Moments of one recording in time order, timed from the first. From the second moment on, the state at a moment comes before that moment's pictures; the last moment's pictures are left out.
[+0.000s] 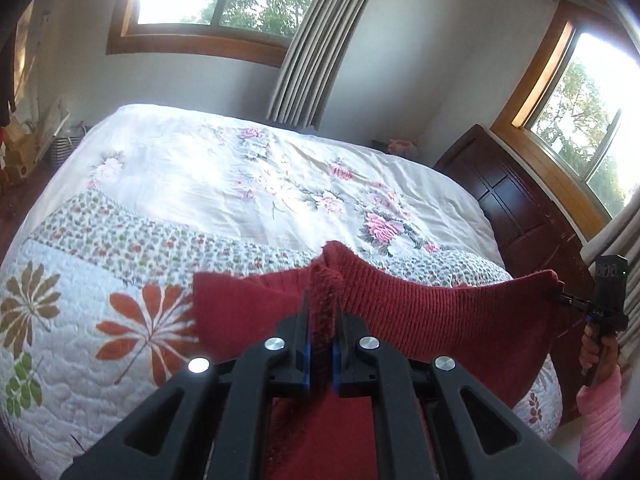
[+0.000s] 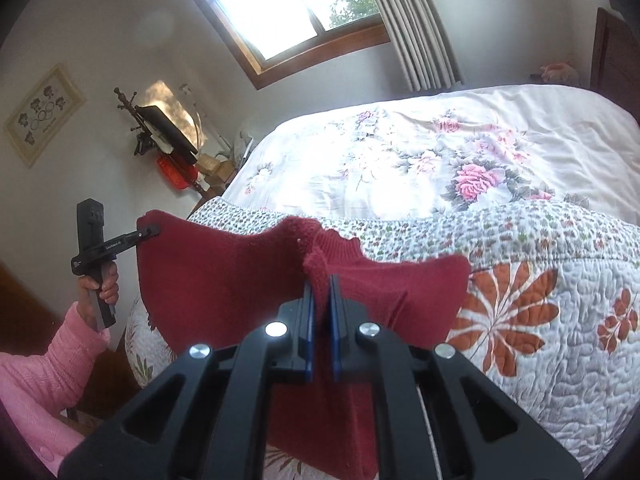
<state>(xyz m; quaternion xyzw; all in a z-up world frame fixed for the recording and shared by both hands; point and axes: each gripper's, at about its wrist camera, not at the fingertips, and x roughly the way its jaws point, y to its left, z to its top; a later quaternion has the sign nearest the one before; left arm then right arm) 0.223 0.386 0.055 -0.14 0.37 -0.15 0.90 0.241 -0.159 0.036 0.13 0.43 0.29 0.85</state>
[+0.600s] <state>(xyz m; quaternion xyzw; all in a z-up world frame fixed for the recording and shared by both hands) 0.381 0.369 -0.055 -0.09 0.49 -0.05 0.87 0.407 -0.137 -0.103 0.13 0.57 0.17 0.79</state>
